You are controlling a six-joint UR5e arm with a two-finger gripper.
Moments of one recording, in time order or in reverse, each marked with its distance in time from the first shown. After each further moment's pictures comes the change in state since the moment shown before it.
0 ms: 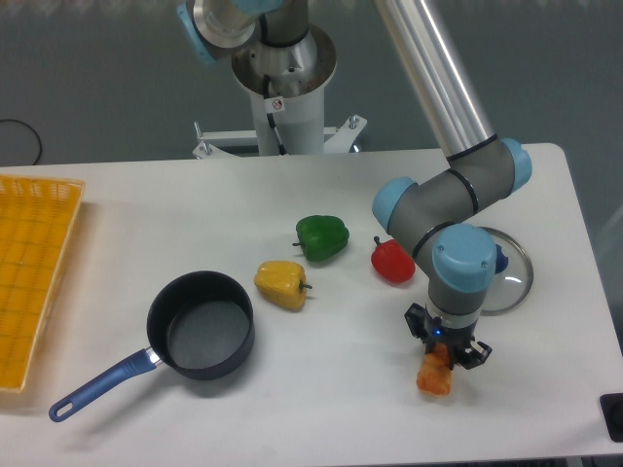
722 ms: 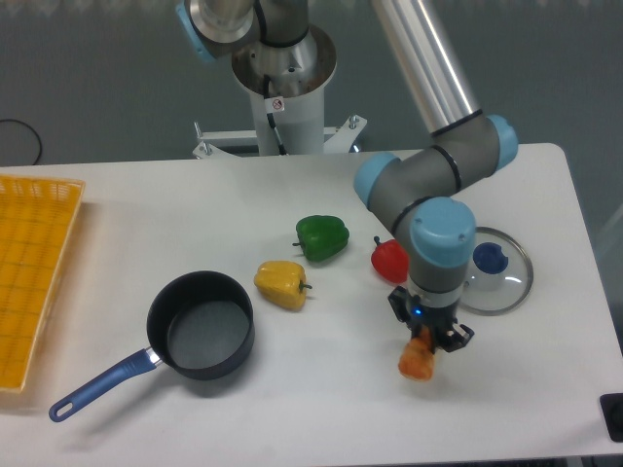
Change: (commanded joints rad) arm -0.043 0.140 -0.097 -0.041 0.003 0.015
